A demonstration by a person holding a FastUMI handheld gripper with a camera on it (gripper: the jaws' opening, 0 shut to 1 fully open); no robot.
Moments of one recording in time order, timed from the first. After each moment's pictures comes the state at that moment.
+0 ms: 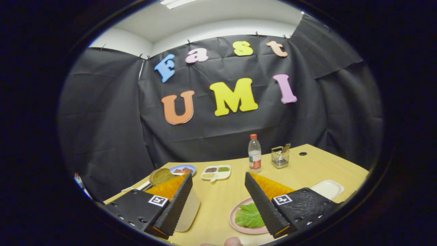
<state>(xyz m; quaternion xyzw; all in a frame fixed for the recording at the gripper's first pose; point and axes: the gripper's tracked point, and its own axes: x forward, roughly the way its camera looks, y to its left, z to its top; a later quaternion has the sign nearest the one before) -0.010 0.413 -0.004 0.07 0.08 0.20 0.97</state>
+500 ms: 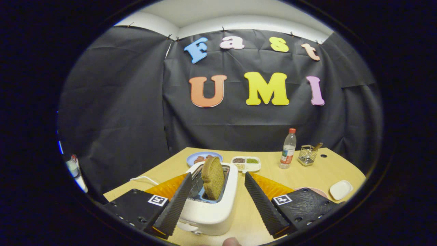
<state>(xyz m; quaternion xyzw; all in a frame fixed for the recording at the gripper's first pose) -0.036 0.549 -0.033 -0.01 0.12 0.24 0.96</state>
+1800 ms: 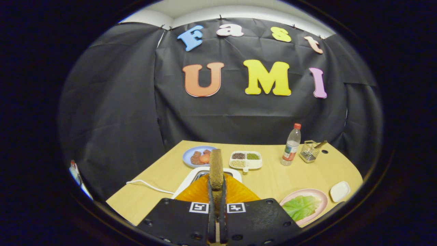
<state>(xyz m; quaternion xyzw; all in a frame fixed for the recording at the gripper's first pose) 0.001 0.564 -0.003 0.01 0.17 0.23 0.96</state>
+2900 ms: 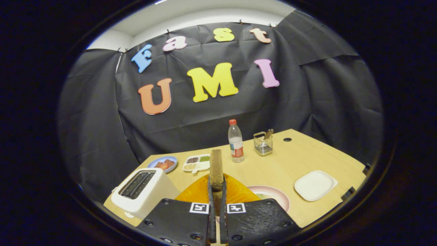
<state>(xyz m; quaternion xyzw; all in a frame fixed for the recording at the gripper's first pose) 0.033 0.351 -0.053 0.11 0.17 0.12 0.97</state>
